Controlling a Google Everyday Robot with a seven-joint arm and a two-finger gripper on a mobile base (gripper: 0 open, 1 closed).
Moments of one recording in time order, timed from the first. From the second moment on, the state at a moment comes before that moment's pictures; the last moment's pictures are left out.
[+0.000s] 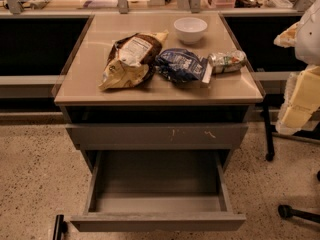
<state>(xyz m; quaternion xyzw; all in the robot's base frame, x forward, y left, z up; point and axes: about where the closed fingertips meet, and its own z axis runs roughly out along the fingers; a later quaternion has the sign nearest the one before) 0.438 -0.217 0.976 -0.60 0.78 -0.03 0.16</state>
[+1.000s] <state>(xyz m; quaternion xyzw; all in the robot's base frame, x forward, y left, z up) 0.469 -0.201 0.968 -0.61 0.77 -0.01 0.20</state>
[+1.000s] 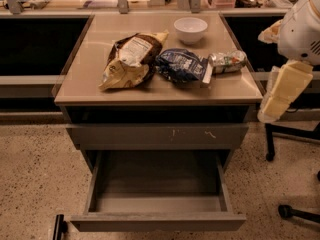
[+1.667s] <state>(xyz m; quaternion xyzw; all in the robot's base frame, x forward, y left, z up) 0.580 -0.157 0.947 -0.60 0.76 0.02 0.27</state>
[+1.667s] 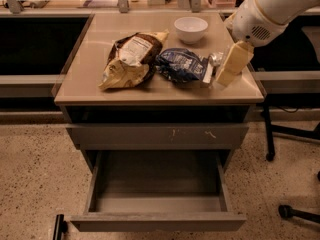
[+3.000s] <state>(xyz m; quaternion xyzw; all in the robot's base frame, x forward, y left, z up) 0.637 -0.101 0.932 -0.61 0.73 0.07 0.30</state>
